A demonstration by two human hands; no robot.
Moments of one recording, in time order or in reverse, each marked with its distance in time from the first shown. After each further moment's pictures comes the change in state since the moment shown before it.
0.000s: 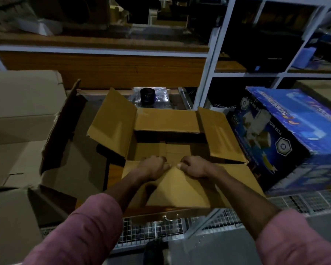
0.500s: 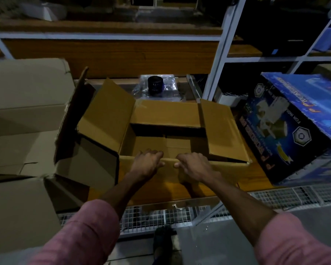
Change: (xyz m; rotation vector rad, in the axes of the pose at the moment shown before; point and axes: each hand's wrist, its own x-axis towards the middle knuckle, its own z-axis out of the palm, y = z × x) left_hand -0.034 -0.050 0.020 0.217 0.188 0.063; right_hand 0.008 -0.026 0.056 -0.084 0.279 -0.216
